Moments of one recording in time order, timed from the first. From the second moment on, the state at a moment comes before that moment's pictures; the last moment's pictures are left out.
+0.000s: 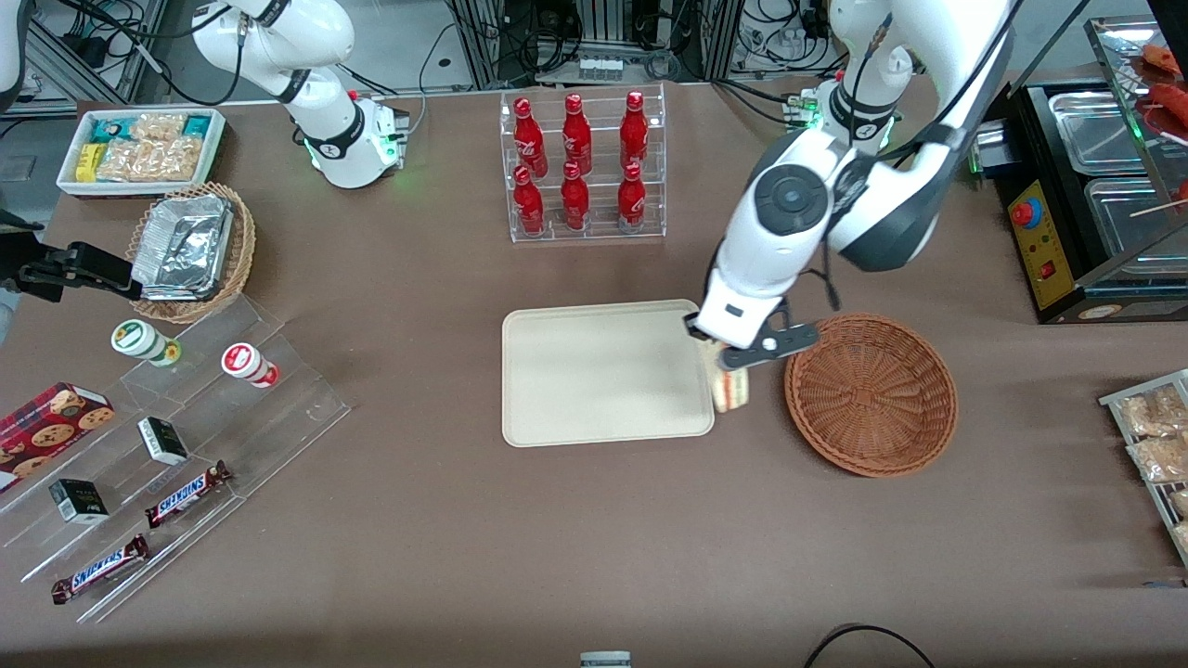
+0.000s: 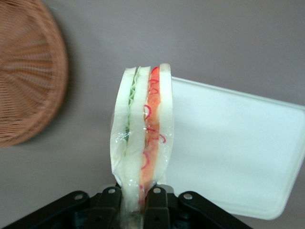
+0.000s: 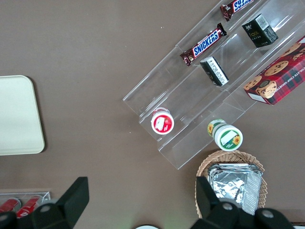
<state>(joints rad) -0.08 0.35 -0.58 -1.75 0.15 2.06 -0.95</state>
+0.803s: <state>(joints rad) -0.33 0.69 -0.59 -1.60 0.44 2.15 -1.11</state>
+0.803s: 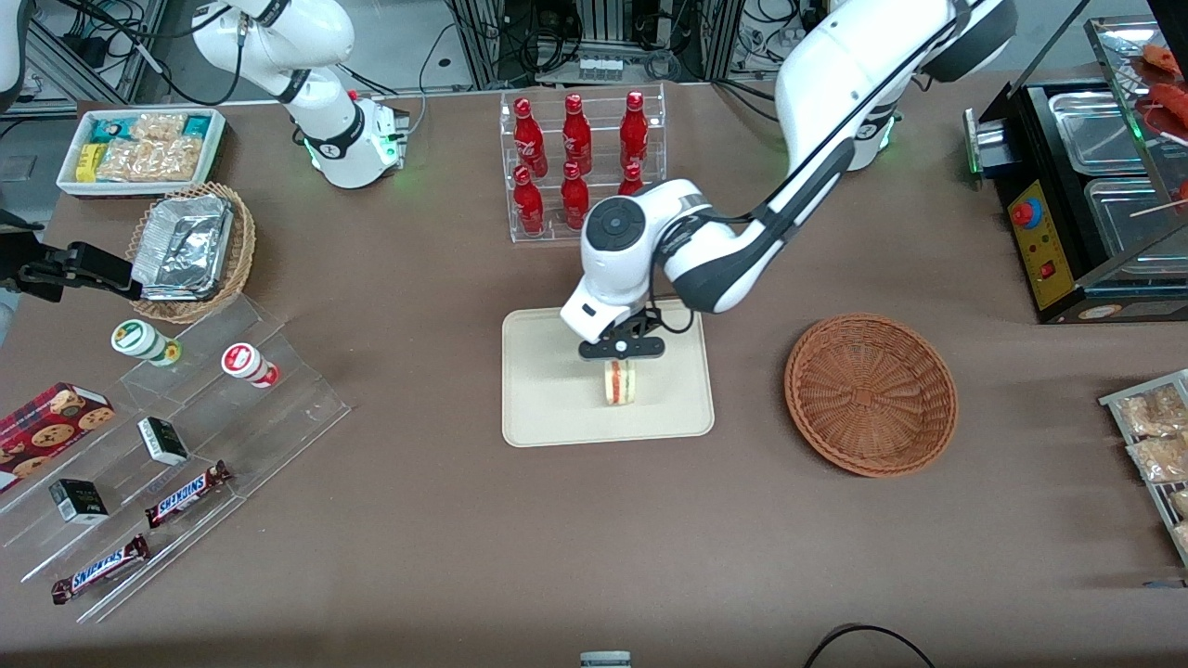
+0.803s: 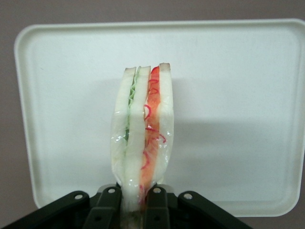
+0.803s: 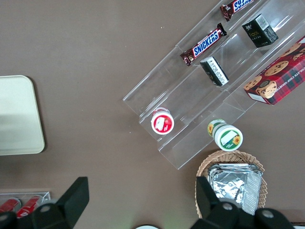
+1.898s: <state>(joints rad) -0.38 0.80 -0.59 -1.54 0.56 2.16 -1.23</state>
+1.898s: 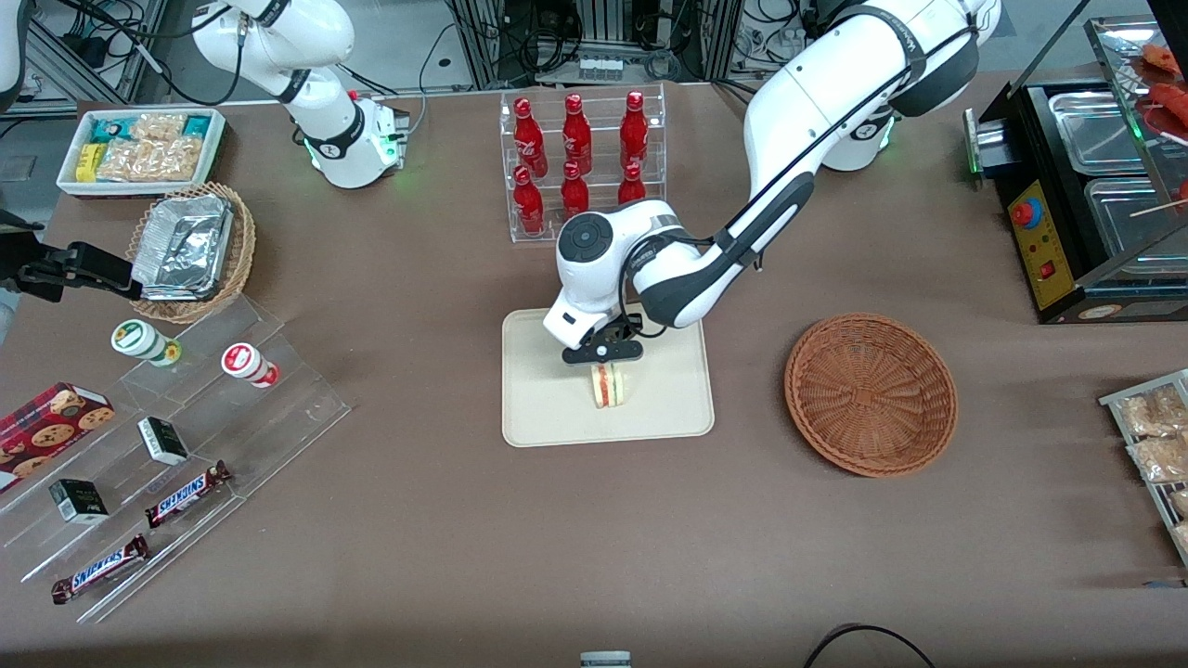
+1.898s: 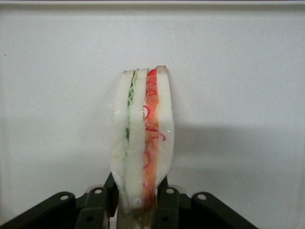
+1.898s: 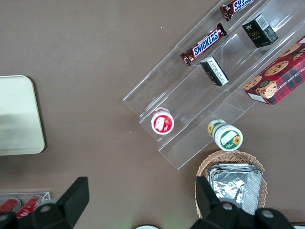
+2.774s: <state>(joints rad) -0.22 0.49 -0.59 -1.50 0.39 1.91 -1.25</state>
